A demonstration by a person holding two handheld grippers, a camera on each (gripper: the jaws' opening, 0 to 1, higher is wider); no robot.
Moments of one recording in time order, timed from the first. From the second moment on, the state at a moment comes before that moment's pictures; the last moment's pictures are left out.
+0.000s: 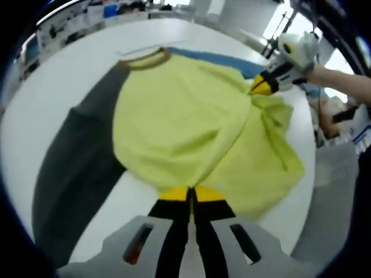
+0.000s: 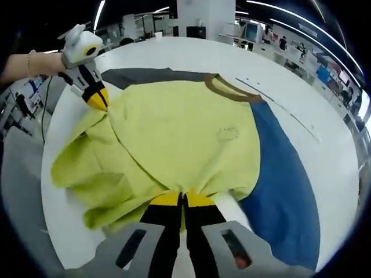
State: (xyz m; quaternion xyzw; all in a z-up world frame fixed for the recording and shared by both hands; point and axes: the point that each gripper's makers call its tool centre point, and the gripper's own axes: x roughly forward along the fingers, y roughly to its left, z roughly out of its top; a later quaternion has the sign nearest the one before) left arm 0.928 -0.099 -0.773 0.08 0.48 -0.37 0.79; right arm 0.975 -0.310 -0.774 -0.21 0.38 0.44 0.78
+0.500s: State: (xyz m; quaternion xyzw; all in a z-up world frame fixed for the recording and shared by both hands) left arm 0.929 -0.100 -0.774 0.09 0.49 -0.36 0.79; right arm 0.974 -0.309 -0.774 -0.22 0.39 0.44 0.78
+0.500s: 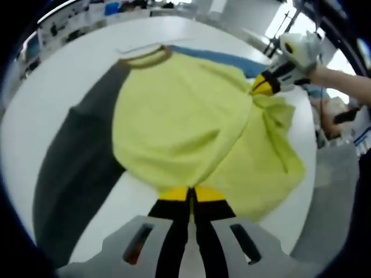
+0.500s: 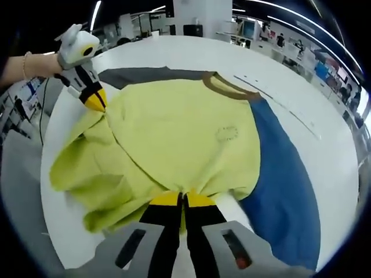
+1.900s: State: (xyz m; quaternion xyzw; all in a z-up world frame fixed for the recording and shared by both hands) left arm 0.879 -0.049 -0.698 0.08 0.42 -0.27 0.86; right arm 0.927 -0.395 -0.675 -0.12 0.34 0.28 0.89
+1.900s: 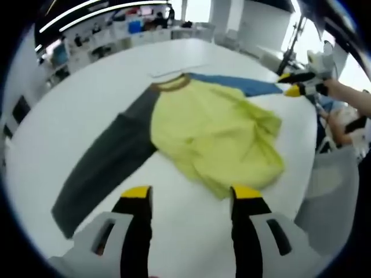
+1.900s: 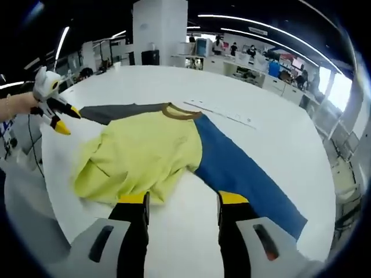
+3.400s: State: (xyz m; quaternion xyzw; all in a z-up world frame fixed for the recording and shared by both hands) left arm 0.738 -0.027 -0.611 0.03 0.36 -0.26 0.89; right arm 0.777 -0.435 -0.605 -0.09 0.32 0.28 0.90
